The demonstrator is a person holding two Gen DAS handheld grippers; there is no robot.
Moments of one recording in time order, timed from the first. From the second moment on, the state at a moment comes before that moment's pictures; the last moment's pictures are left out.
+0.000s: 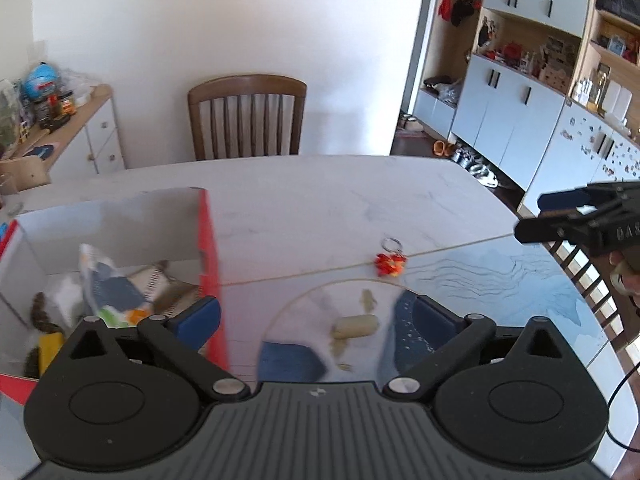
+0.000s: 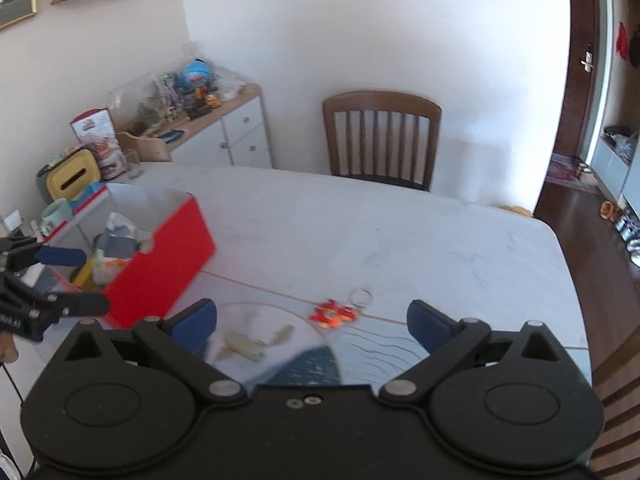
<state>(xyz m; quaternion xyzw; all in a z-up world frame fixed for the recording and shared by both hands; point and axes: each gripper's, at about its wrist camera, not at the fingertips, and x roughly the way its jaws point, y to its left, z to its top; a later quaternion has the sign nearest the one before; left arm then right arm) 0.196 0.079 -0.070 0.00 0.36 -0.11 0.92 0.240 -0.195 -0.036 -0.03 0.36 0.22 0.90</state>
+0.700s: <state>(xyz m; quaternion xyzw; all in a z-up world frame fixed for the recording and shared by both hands) 0.245 0.000 -0.165 0.04 0.37 -0.05 0.92 0.316 -0.184 -0.130 -0.05 0.42 0.22 0.88</state>
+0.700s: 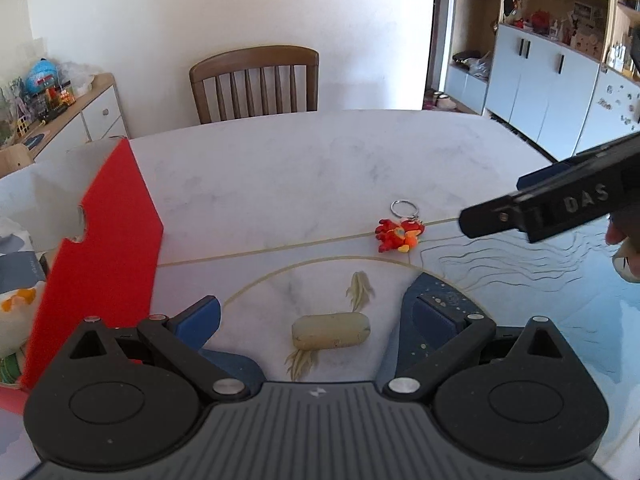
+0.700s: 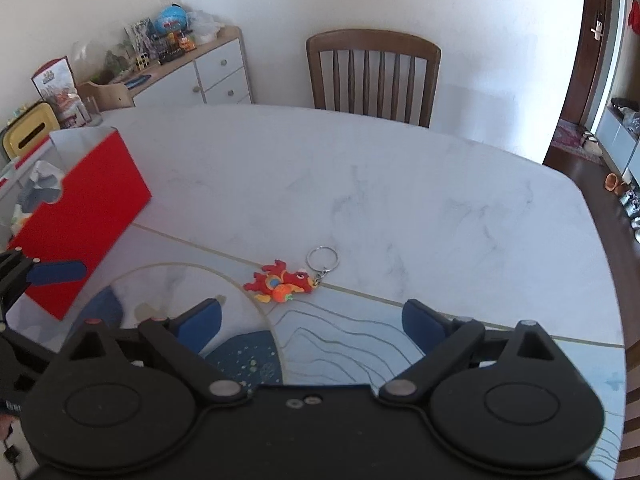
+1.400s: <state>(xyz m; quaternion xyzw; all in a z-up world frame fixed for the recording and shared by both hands) 0.265 -0.009 -0.207 0.01 0.41 0.01 0.91 0.352 -0.132 -0.178 -0.05 0.46 0.21 0.86</state>
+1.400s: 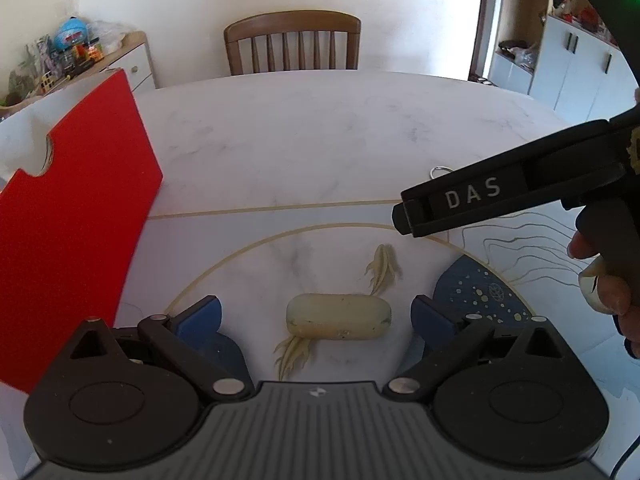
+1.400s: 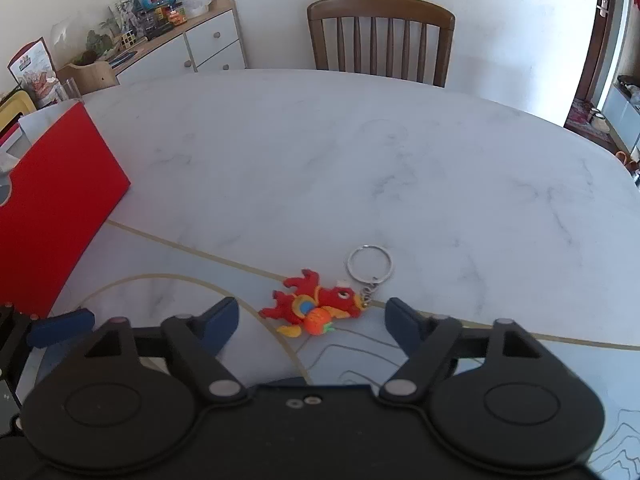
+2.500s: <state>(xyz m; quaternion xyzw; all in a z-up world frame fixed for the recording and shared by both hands) 0.237 0.007 -0.163 -0.02 0.42 -0.03 0.91 0.293 -0.153 -0.126 -0.04 0.42 0.24 0.87</state>
